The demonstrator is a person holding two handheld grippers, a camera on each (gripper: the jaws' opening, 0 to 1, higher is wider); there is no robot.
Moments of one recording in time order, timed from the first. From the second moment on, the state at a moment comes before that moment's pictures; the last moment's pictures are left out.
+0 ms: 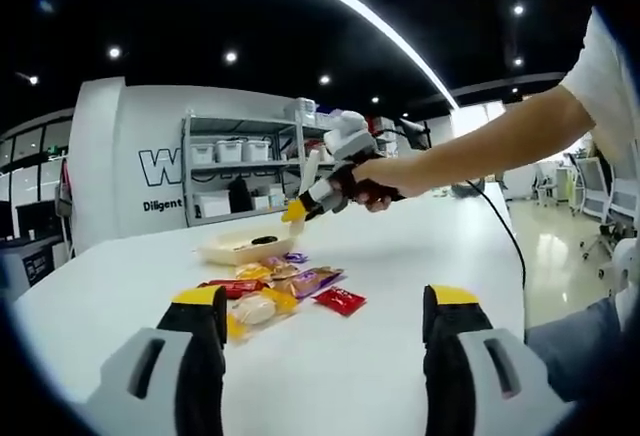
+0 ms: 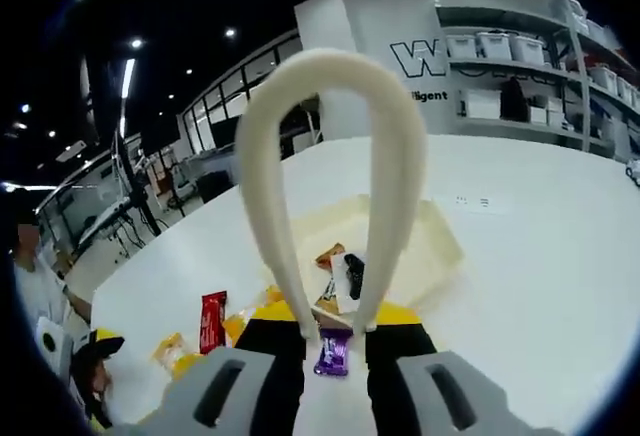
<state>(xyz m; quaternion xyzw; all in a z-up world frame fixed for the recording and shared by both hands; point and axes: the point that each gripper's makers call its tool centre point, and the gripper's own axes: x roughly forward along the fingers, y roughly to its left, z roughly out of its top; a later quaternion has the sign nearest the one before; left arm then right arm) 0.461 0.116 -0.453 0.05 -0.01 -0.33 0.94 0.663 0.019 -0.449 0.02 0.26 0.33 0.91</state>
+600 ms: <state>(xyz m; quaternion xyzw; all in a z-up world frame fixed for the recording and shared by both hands) 0.461 0.115 -0.456 0.05 -0.01 -0.33 0.94 0.654 0.024 -0.478 -0.05 0.27 0.32 0.91</state>
